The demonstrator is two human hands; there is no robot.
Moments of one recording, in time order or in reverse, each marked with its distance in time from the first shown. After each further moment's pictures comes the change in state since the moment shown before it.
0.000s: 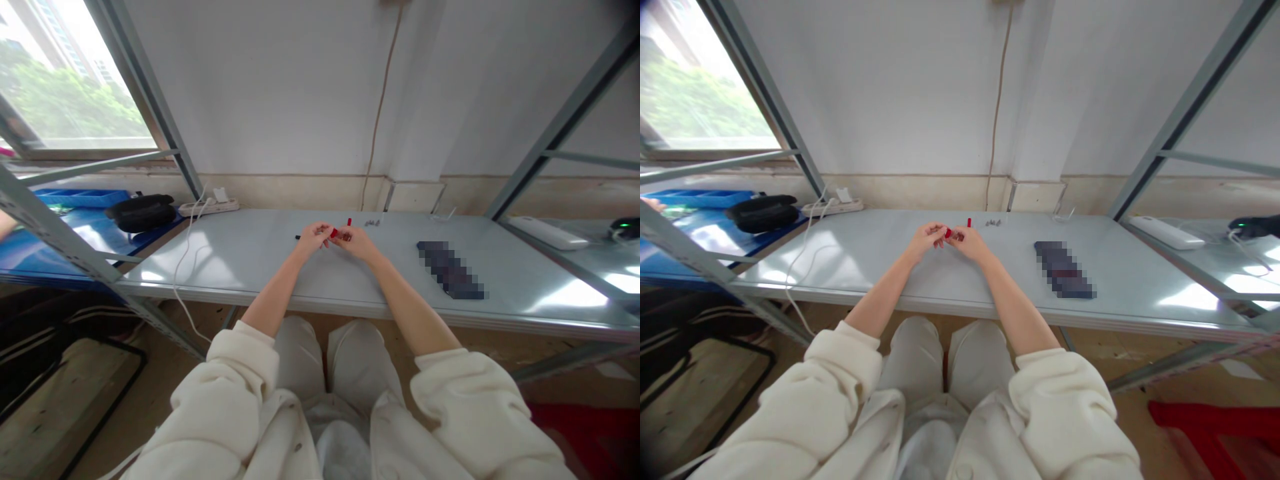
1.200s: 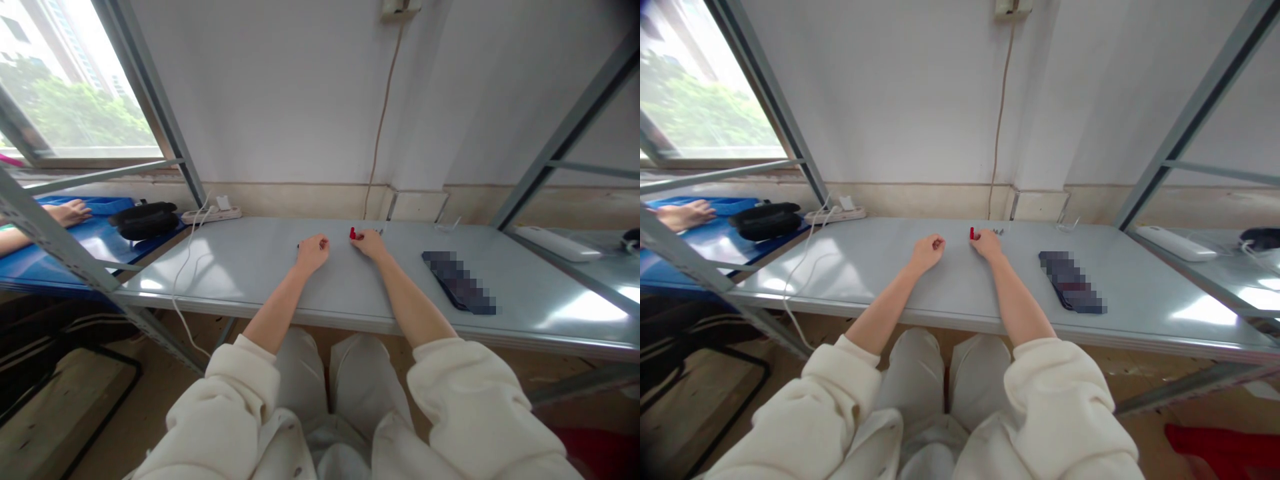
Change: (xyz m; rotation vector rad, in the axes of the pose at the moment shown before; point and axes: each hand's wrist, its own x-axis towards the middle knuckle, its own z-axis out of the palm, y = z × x) left_hand -0.001 -0.011 0.000 0.822 0.206 0.023; right_hand 0.029 0.057 -0.017 -0.509 0.042 0.407
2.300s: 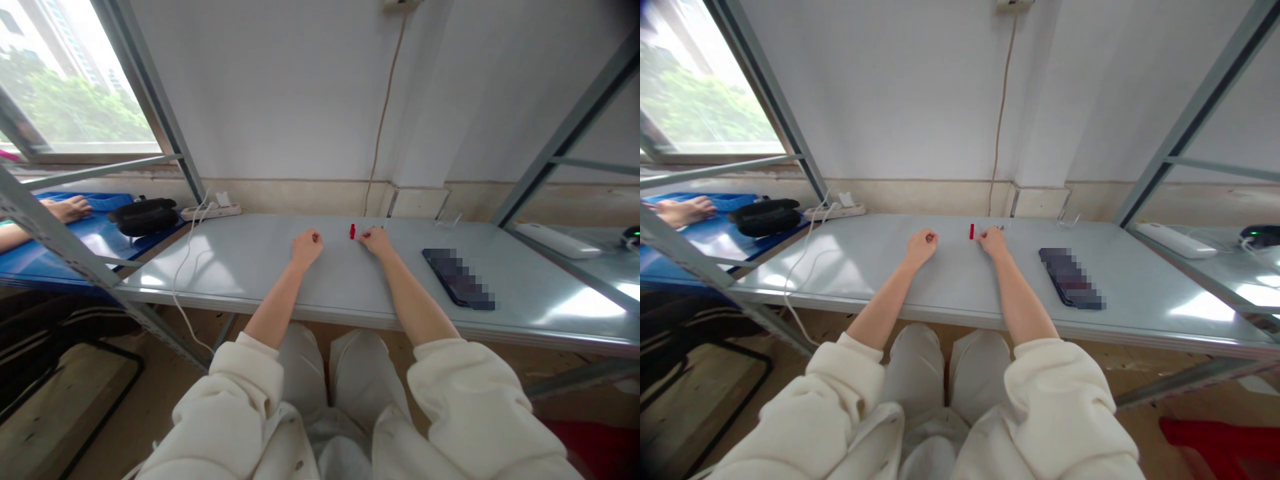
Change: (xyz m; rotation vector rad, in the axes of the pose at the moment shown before) left_hand 0.003 -0.004 -0.009 -0.031 0.062 -0.178; right_hand -0.003 0.014 -0.004 -0.030 0.042 0.007
